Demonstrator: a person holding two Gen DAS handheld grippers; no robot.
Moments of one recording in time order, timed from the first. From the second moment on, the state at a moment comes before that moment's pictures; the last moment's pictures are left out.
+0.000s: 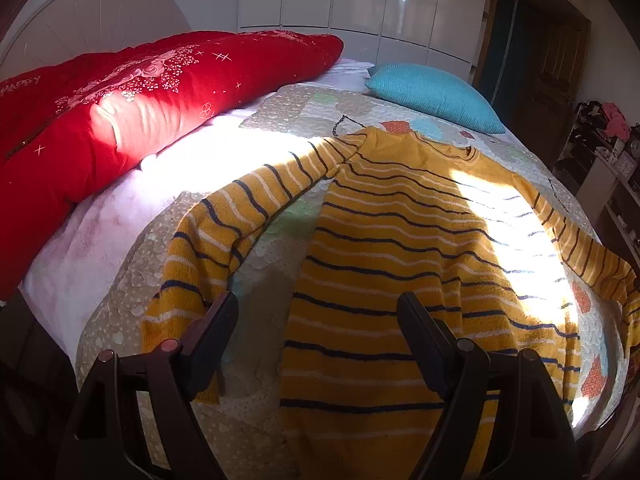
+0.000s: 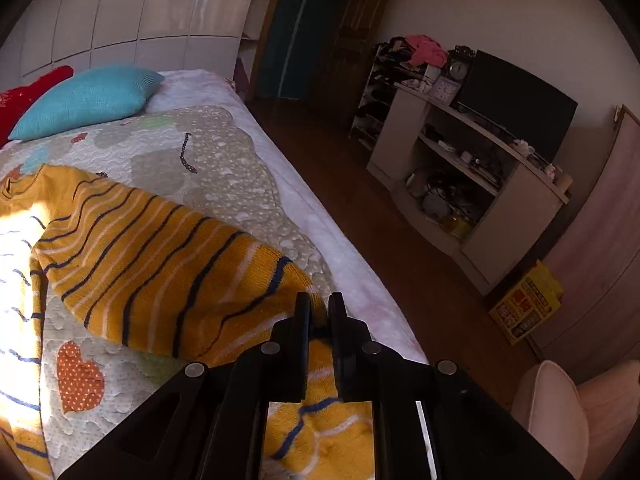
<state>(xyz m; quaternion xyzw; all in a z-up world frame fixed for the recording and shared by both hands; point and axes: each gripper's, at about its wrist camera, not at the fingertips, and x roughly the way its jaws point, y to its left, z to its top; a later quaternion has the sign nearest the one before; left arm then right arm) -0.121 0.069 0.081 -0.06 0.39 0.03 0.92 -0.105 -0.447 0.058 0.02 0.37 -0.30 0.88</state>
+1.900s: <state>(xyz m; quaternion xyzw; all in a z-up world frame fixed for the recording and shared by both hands) -0.058 0.345 0.070 -0.17 0.39 0.25 0.87 -0.183 -0.293 0.006 0.13 0.45 0.00 0.88</state>
